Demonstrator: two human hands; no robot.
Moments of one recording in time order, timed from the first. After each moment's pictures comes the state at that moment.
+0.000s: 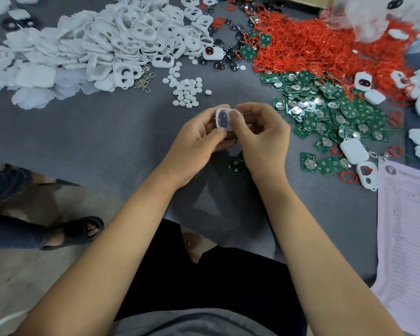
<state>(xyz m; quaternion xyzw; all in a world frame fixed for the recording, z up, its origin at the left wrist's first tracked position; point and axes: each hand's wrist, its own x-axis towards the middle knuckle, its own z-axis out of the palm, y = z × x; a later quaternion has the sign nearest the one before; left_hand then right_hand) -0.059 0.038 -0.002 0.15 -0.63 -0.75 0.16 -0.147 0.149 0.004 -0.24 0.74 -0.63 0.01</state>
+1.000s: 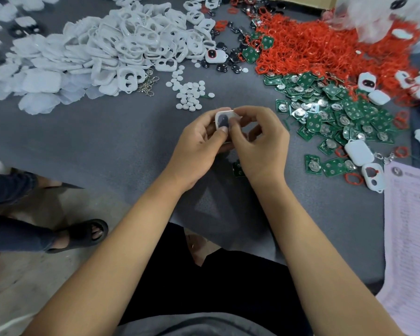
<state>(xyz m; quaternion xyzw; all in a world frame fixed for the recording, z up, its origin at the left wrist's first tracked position) -0.057 0.040 0.002 0.16 -0.64 -0.73 0.19 -0.142 0.147 0.003 -0.30 0.79 -0.53 -0.08</state>
